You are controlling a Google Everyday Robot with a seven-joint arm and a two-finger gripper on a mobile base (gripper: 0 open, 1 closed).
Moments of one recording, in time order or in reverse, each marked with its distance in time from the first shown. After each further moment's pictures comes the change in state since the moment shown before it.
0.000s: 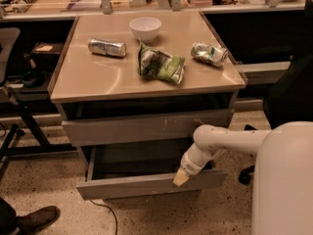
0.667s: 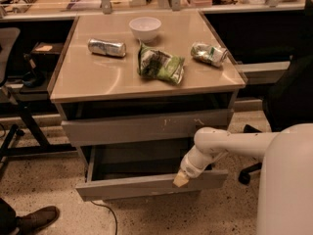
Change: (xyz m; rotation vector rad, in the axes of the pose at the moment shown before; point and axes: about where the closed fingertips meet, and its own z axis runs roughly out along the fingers) arm 0.007 0.010 -0.002 -0.002 -0.009 0.012
